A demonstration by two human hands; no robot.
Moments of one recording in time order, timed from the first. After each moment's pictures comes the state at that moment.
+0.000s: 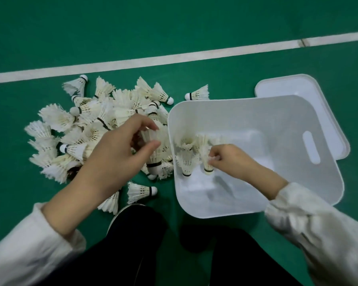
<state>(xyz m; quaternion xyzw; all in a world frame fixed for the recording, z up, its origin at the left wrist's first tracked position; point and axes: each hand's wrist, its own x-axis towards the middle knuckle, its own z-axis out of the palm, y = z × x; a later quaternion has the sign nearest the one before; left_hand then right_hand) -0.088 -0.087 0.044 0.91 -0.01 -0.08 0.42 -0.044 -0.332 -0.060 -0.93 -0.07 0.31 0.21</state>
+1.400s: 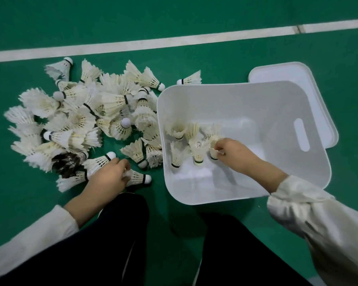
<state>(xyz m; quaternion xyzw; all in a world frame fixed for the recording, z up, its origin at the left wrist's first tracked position) -0.130 -0.056 -0.108 0.95 0.02 -0.27 0.15 -0.056 -0.365 -0.080 -0.93 -0.07 0.33 0.14</state>
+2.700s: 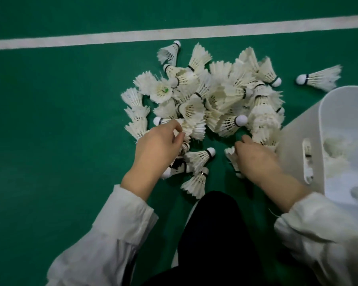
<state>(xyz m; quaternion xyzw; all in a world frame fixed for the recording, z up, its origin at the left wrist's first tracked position) -0.105 0.078 -0.065 0.96 0.14 -0.10 0.21 -0.062 -0.122 -0.095 -0.93 -0.17 0.32 0.00</state>
